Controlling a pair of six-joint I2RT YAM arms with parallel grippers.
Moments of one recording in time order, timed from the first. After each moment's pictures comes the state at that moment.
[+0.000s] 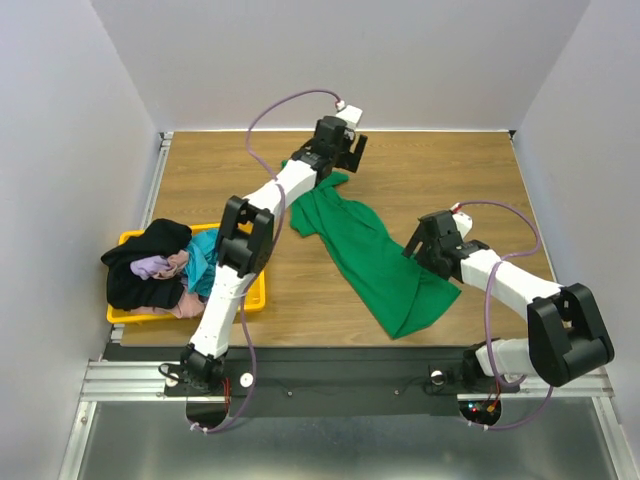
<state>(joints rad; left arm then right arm) -0.54 2.36 2.08 -0.16 -0.13 -0.01 0.37 1.32 0.69 -0.32 0.32 0.84</state>
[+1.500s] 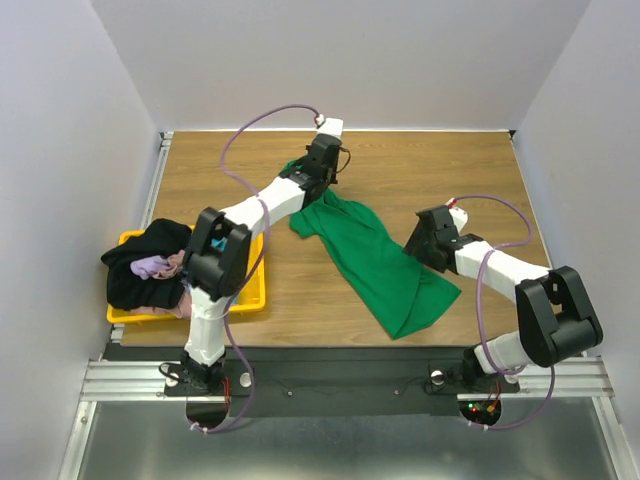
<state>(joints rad) -0.61 2.08 1.68 -0.14 -0.37 -0.17 0.34 1.42 0.73 -0.27 0.30 0.78</state>
